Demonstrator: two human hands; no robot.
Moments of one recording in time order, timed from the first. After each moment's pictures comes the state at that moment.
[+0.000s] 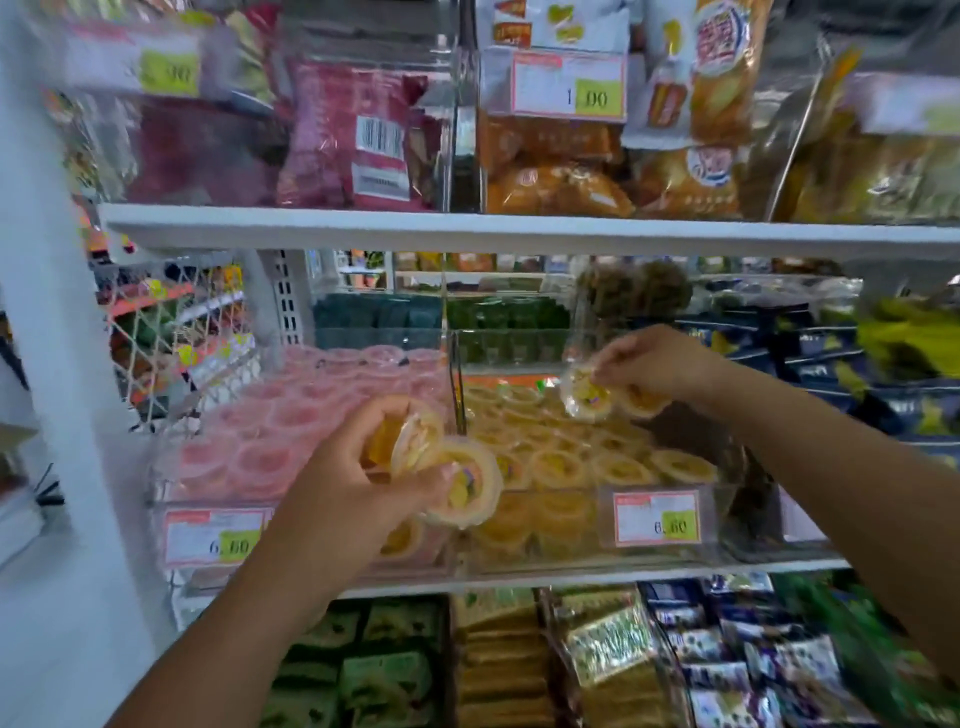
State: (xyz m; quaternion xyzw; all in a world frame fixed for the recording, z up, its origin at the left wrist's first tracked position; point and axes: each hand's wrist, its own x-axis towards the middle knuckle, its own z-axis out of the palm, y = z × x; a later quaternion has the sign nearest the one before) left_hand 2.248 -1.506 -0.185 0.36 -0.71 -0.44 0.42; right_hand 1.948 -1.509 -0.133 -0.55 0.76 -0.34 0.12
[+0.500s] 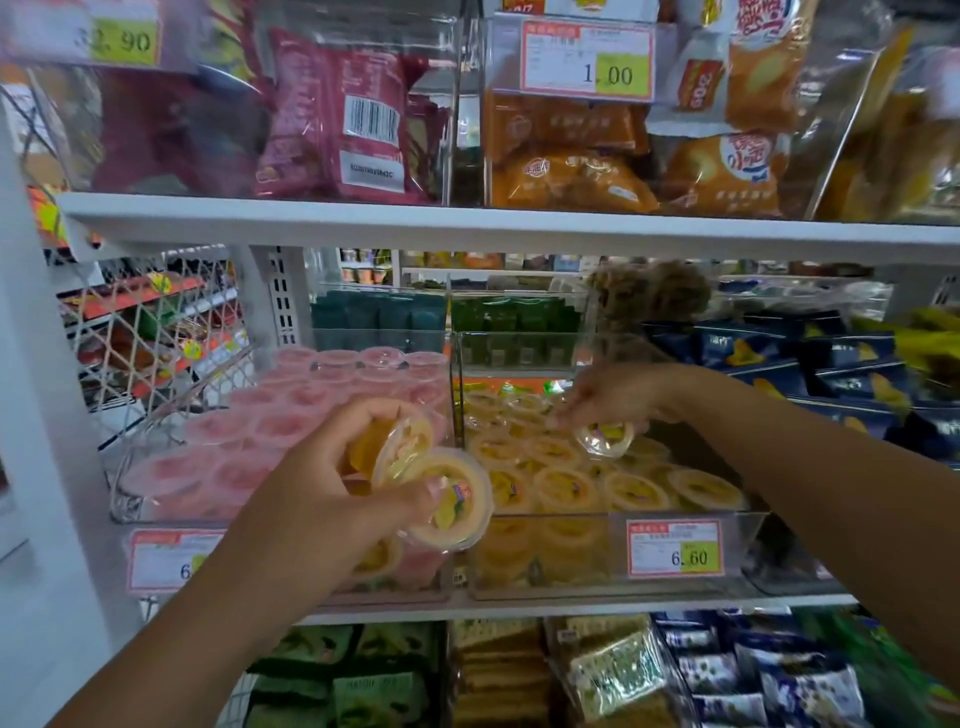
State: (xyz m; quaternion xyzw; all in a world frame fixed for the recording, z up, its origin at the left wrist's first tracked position) left_hand 2.248 -1.516 -0.172 0.38 -0.73 -0.41 0.40; right_hand 1.948 -1.567 -0.142 -0.63 0.76 -0.05 0.17
